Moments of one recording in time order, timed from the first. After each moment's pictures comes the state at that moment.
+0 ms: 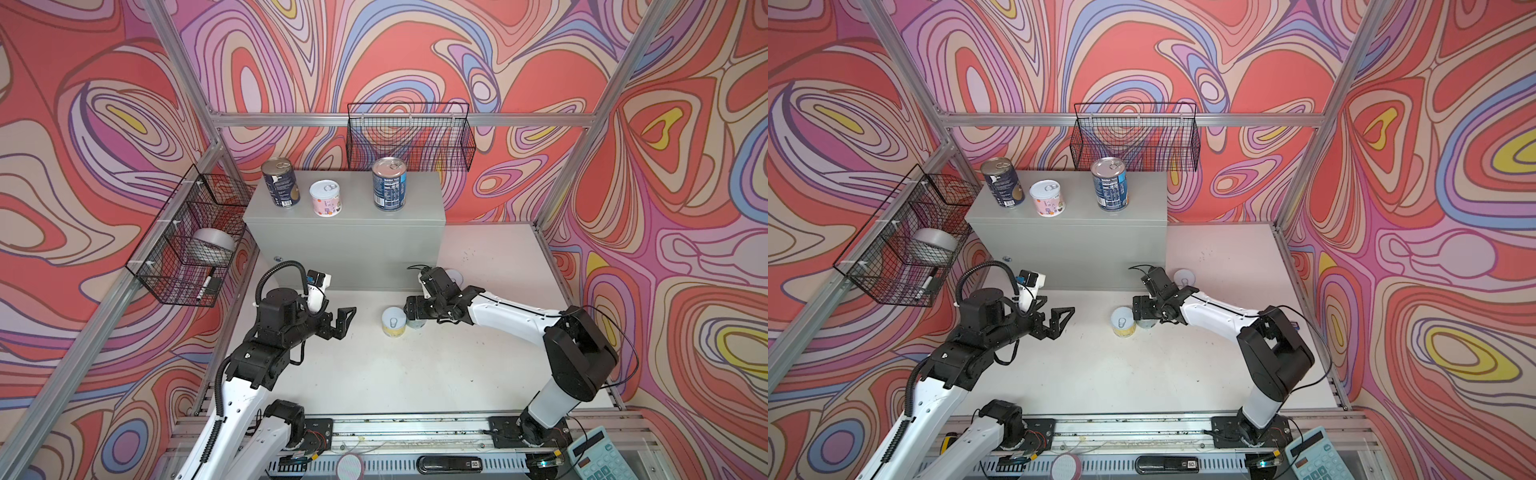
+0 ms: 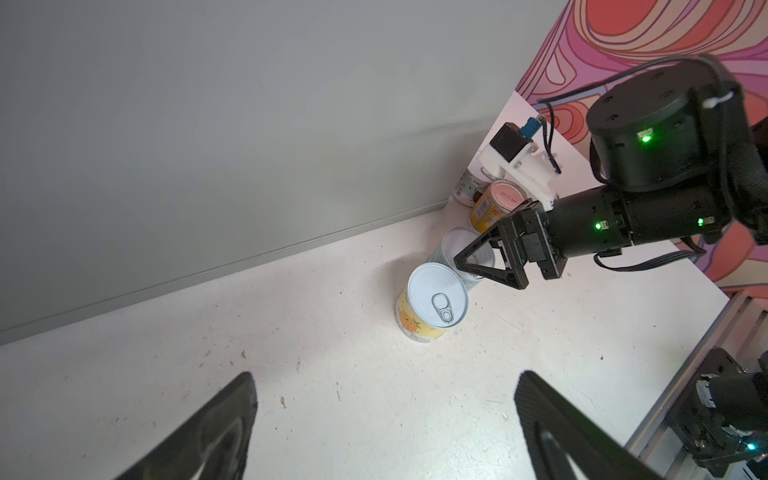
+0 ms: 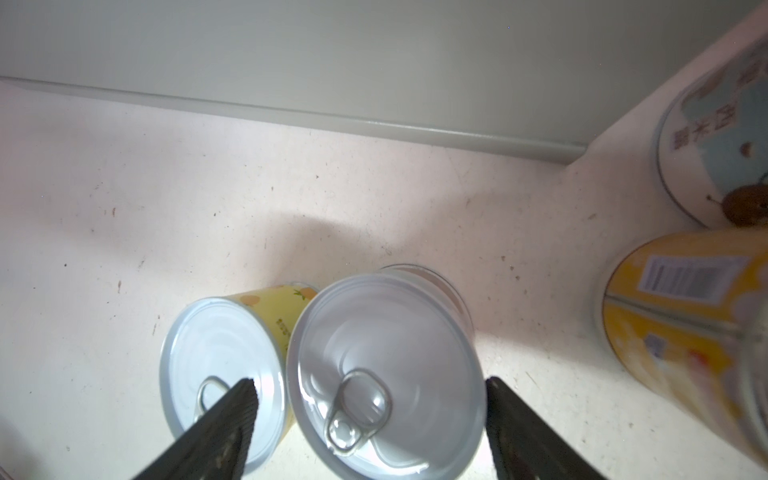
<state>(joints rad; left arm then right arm) -0.26 0.71 0.78 -0.58 0.32 -0.10 0.67 1.67 1.07 -0.35 -0.04 0.56</state>
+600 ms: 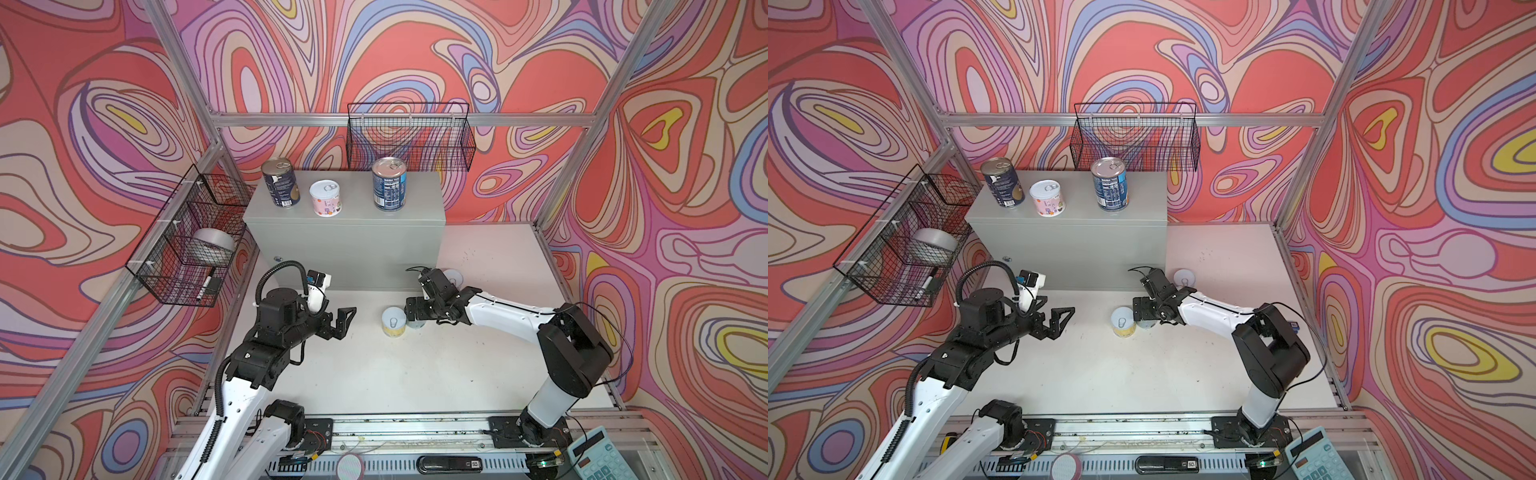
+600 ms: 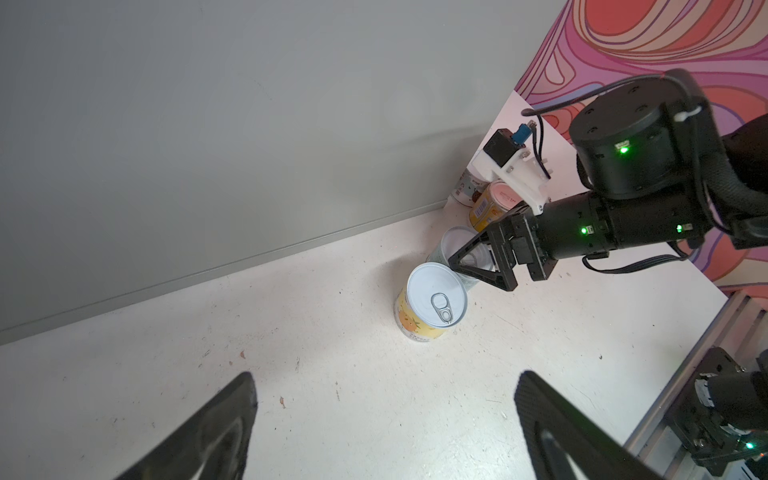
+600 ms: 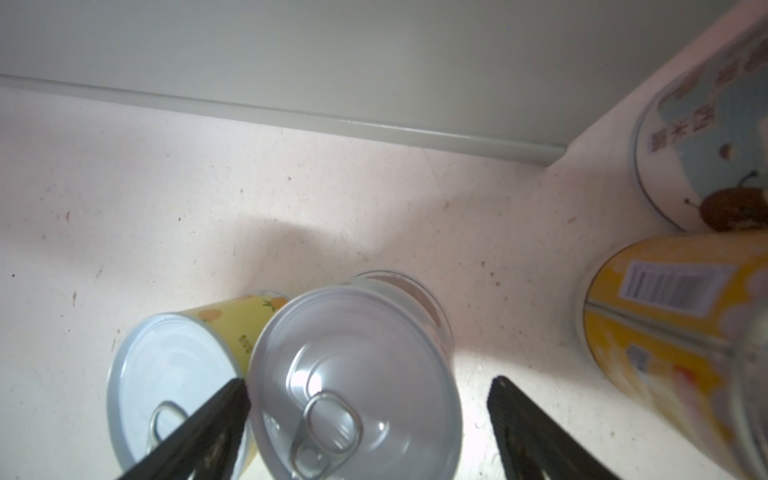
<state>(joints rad) -0.26 0.71 0.78 -0.58 0.32 -0.10 0.67 1.71 1.07 -0.35 0.01 0.54</state>
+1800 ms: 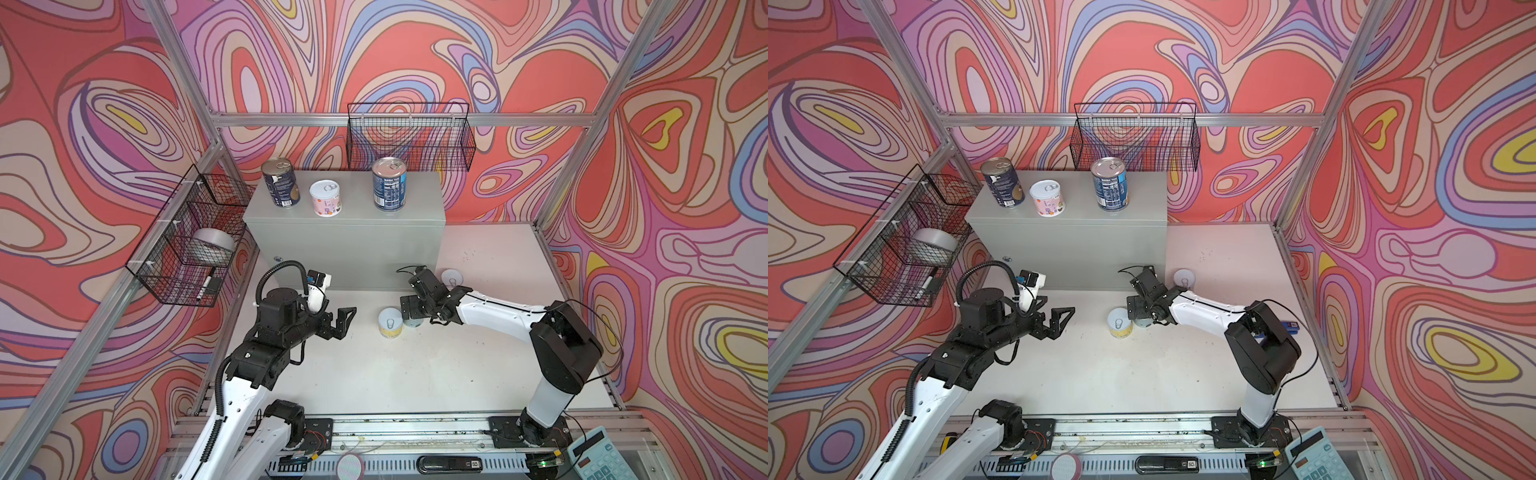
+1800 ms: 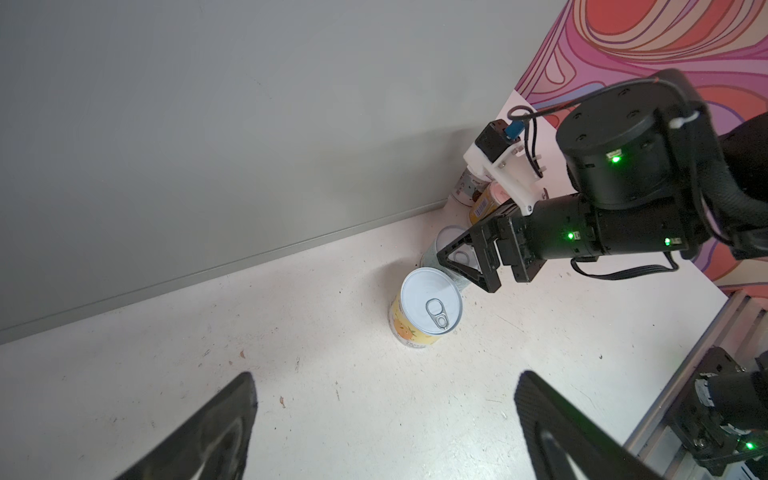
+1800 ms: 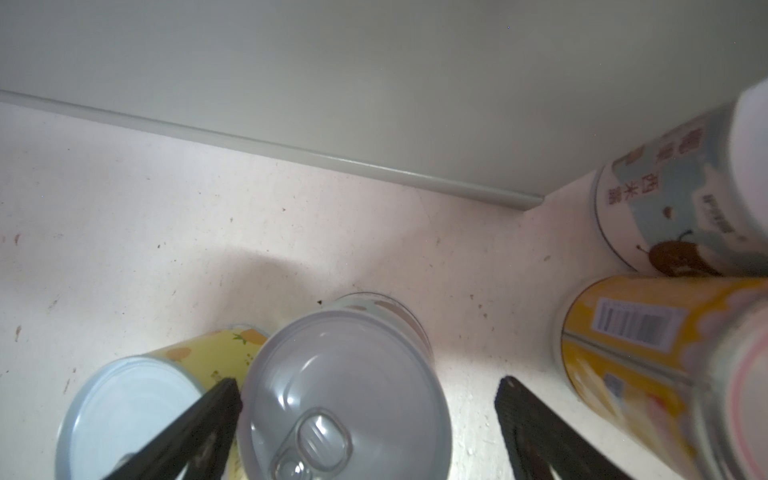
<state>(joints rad) -0.26 0.72 0.78 -0.58 0.32 -0.10 0.72 1.74 1.12 -0.38 0.17 0.53</state>
